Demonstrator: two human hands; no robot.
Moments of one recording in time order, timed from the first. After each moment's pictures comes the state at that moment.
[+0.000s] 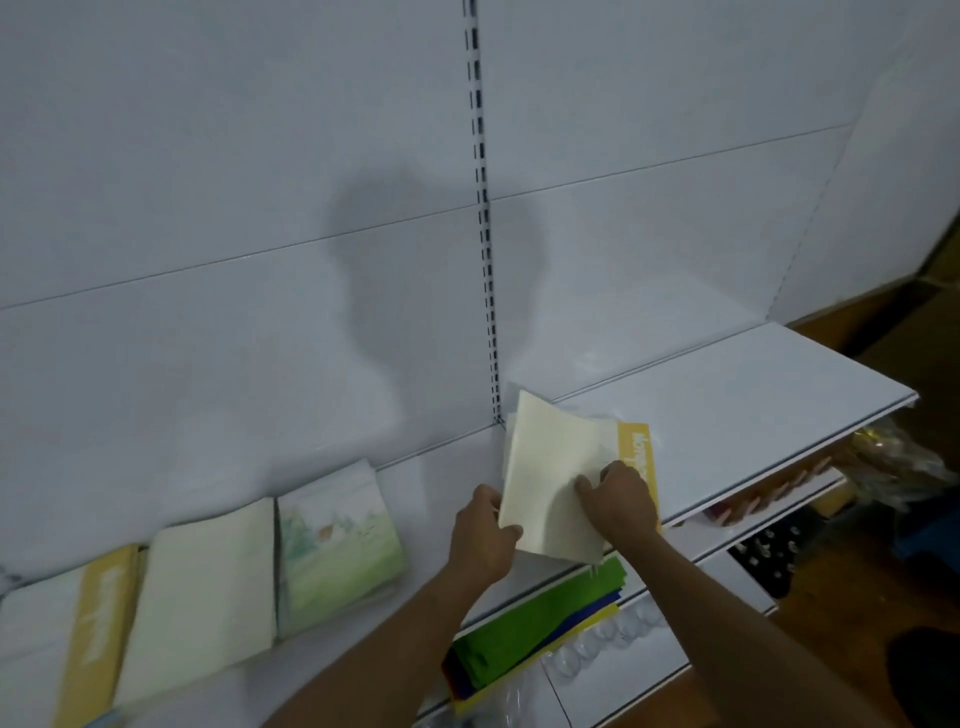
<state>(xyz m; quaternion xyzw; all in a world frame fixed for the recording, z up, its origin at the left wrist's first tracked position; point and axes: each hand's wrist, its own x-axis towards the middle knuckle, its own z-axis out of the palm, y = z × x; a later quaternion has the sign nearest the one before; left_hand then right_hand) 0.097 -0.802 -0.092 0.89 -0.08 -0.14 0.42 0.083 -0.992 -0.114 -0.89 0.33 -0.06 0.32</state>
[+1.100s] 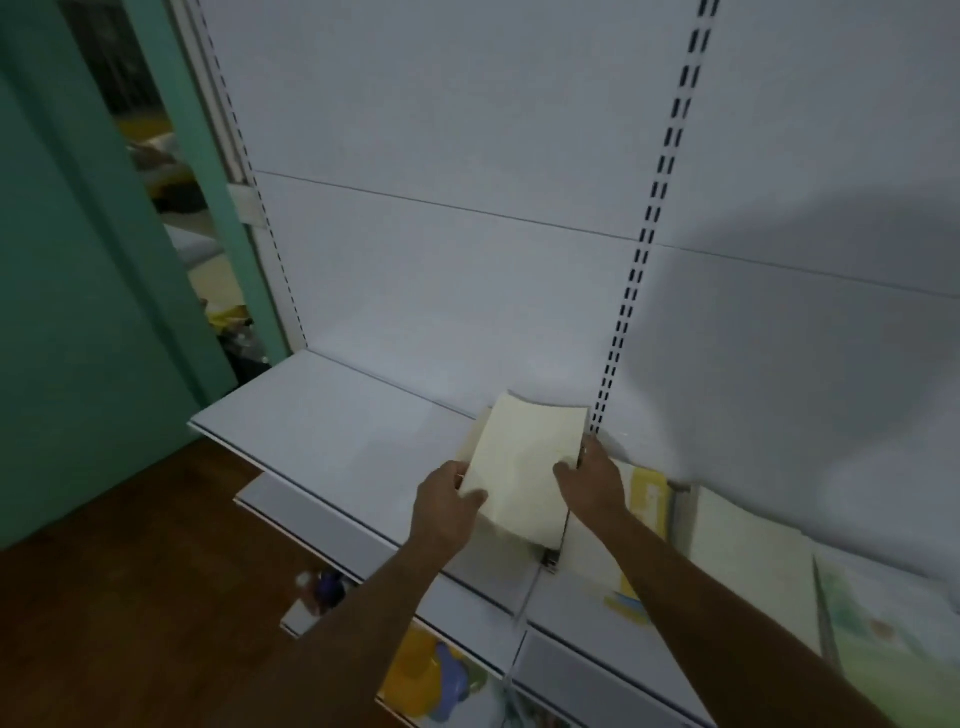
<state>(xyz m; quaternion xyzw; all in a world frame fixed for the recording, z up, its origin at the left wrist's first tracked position) -0.009 -0.188 -0.059 0.82 0.30 0.16 0.46 0.124 -0.328 -0.056 -0.87 -0.14 0.09 0.47</state>
